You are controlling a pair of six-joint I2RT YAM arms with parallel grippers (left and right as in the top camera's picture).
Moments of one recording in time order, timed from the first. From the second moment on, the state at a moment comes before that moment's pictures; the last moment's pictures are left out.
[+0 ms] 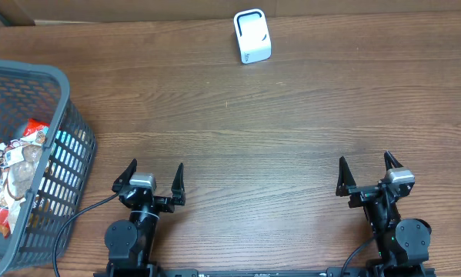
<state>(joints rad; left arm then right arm) 0.01 0.05 0.01 -0.07 0.13 -0.05 0.11 0.01 0.02 -0.03 -0.04 0.09</state>
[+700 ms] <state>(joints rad) 0.01 0.05 0.01 -0.07 0.13 -0.26 0.11 0.01 0.02 -0.04 -0.04 0.09</state>
